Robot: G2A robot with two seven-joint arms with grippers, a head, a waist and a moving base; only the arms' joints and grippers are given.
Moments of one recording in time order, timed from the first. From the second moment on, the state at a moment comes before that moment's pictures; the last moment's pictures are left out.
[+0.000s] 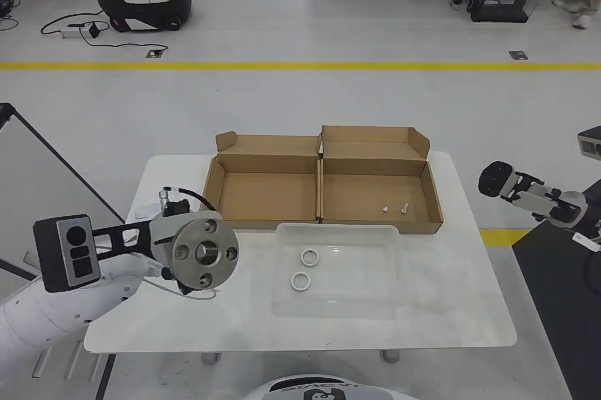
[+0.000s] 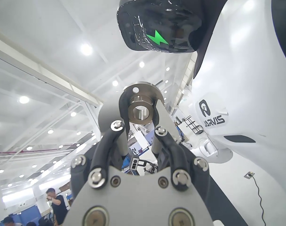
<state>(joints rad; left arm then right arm) 0.76 -0.63 -0.49 -1.96 1.12 -0.38 1.44 -1.59 -0.79 1.92 -1.75 0.63 -0.58 1.24</state>
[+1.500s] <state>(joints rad) 0.82 -0.55 -0.55 -2.05 0.92 -0.35 1.48 -1.59 -0.79 1.92 -1.75 0.63 -0.58 1.24</state>
